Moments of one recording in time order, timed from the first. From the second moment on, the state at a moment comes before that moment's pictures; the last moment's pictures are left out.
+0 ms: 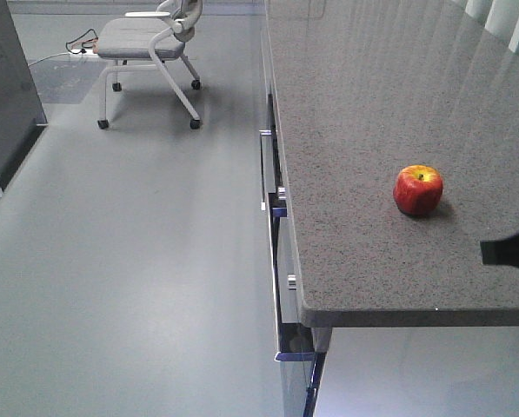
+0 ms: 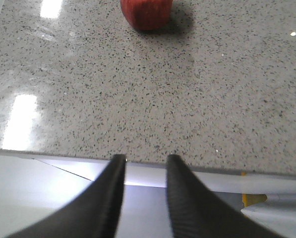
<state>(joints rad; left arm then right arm) 0.00 -0.01 0.03 0.00 0.00 -0.04 0.05 1.10 -0.91 -0.04 0.78 -0.04</state>
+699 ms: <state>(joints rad) 0.00 -0.01 0.03 0.00 0.00 -0.04 0.05 1.59 -1.29 -0.04 0.78 -0.05</state>
